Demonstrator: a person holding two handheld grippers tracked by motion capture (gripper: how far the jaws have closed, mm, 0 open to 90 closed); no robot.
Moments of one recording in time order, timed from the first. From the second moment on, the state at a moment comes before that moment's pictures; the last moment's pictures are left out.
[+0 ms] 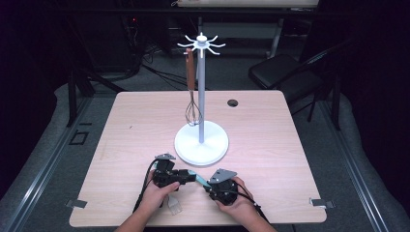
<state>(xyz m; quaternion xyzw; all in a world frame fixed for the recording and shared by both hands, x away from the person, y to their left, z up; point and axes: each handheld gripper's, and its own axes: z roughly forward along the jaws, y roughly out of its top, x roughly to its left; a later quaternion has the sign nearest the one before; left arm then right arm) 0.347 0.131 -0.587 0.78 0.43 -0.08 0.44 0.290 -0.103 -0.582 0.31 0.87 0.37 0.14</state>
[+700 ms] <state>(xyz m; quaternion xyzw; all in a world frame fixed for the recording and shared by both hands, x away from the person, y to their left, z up) 0.341 0.127 -0.577 0.75 0.43 -0.12 0.49 0.289 -0.103 -0.571 0.32 0.83 0.44 0.12</state>
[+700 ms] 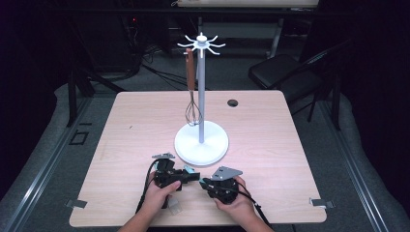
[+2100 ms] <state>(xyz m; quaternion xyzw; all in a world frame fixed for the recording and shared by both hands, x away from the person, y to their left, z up) 0.324 0.118 -0.537 0.74 0.38 -0.08 0.54 0.281 -0.106 -0.554 0.35 0.81 0.46 0.11</state>
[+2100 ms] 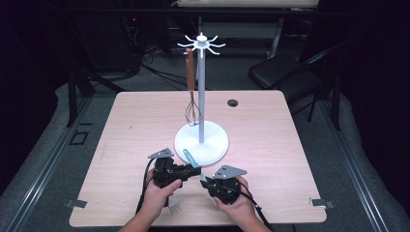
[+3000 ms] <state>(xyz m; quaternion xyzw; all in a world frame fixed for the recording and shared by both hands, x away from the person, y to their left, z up) 0.325 0.116 -0.544 0.73 0.38 -0.13 0.55 0.280 -0.103 -0.554 0.34 0.81 0.45 0.13</state>
